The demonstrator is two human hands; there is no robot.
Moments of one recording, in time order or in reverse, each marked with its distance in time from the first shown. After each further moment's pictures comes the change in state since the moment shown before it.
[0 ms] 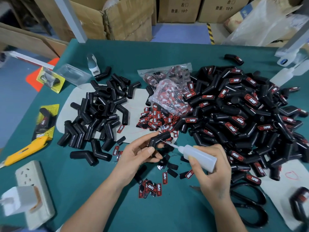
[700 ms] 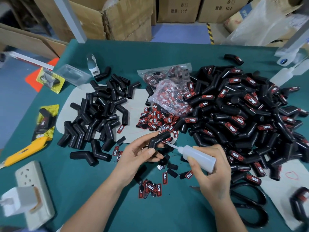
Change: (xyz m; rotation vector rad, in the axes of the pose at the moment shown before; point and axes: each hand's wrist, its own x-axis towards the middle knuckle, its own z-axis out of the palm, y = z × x) left_hand 0.001 0.001 0.003 0.009 -0.003 0.023; right_hand 0.002 -0.006 0.000 -0.010 0.007 0.004
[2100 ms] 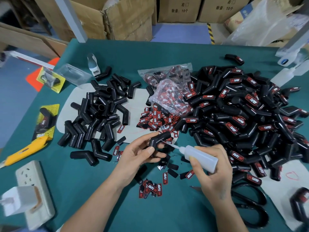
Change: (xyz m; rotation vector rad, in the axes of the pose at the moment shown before) left_hand 0.000 0.002 0.000 -0.050 -0.003 -0.040; right_hand -0.001 0.003 -0.001 0.010 -0.001 0.015
